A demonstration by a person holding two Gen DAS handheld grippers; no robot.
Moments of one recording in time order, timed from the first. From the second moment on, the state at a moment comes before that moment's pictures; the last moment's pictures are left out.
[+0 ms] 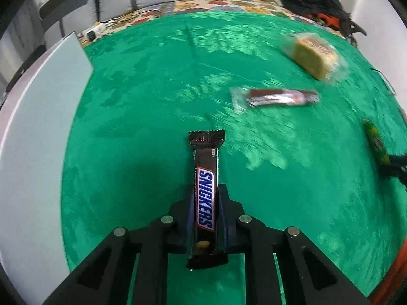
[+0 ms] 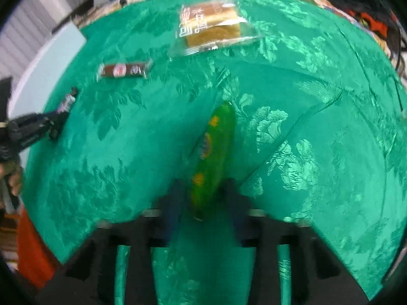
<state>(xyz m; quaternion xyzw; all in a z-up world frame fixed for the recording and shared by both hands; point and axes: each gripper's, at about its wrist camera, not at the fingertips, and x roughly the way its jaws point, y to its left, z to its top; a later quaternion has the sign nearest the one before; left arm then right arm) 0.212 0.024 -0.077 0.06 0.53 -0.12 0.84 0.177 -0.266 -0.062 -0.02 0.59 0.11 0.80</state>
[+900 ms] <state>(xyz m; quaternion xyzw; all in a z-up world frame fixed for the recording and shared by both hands) 0.091 0.115 0.025 -0.13 0.44 -0.15 0.88 0.150 -0.264 -0.048 0.04 0.55 0.06 0.83</state>
